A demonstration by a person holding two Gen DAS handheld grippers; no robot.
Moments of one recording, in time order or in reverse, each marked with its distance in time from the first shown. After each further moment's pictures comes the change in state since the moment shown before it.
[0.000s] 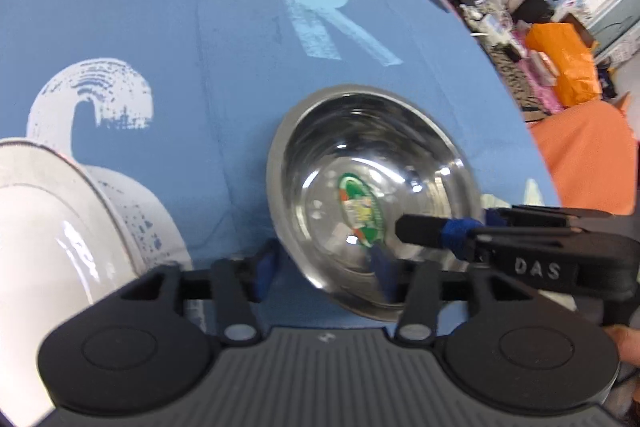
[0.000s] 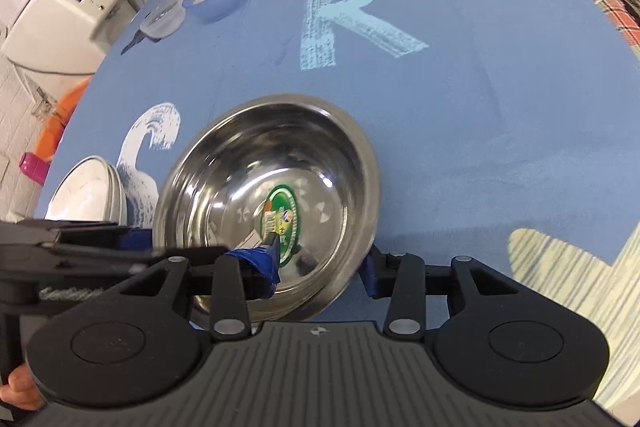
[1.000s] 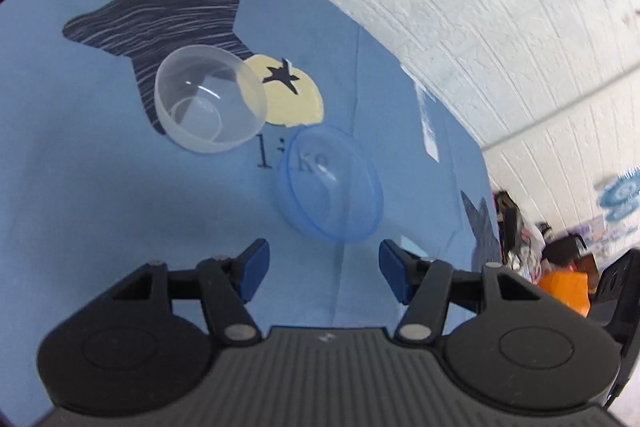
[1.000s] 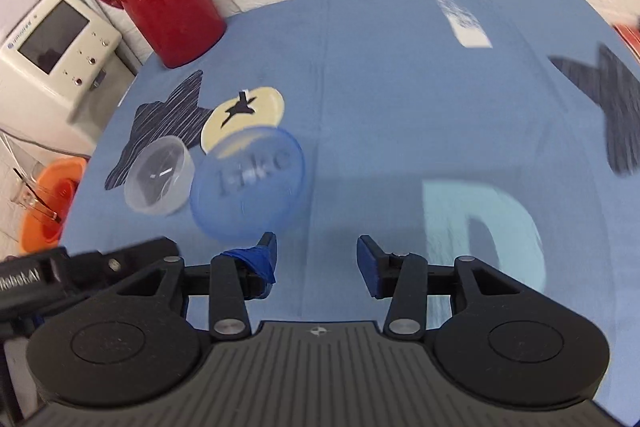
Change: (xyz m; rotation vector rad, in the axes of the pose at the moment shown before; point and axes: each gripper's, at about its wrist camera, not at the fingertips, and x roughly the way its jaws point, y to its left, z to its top) left arm -0.015 0.181 0.210 -0.530 -0.317 -0.003; right arm 0.134 0.099 0.259 -0.092 -0.028 0.009
